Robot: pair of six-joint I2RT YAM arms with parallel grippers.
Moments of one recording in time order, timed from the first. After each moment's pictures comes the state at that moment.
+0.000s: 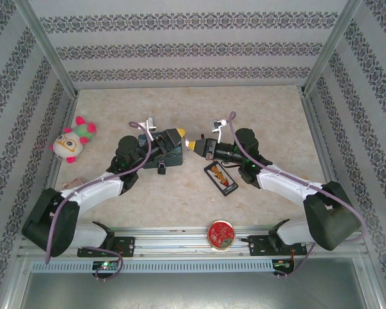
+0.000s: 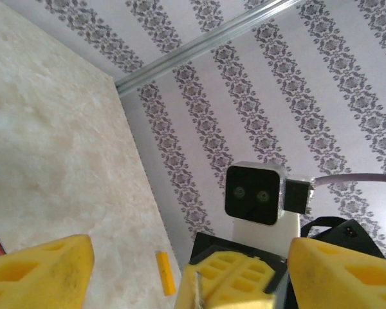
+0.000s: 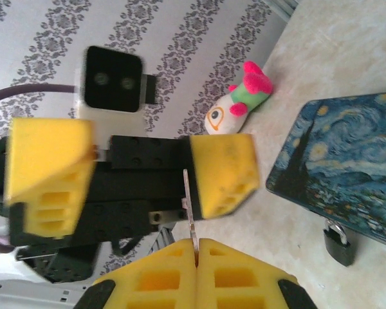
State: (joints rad) left arm -0.47 1.28 0.59 0.71 0.42 -1.09; right arm 0.54 1.36 0.68 0.55 -0.69 0.91
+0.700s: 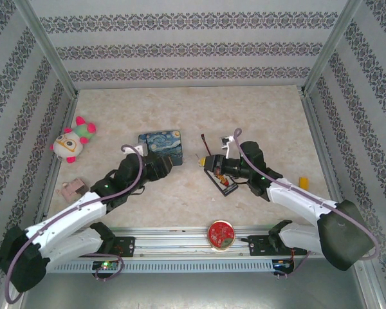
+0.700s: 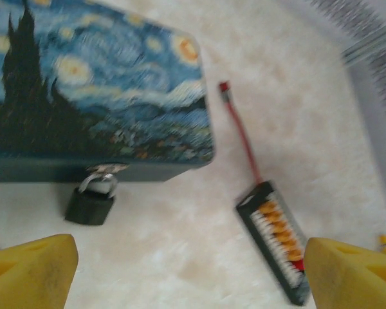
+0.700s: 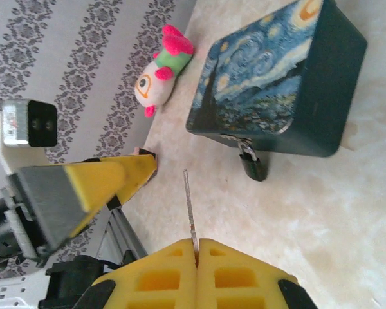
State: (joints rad) left arm -0.65 0.98 0.57 -0.20 -0.14 -0.82; right arm 0.54 1.17 0.53 0.26 -0.58 0.84
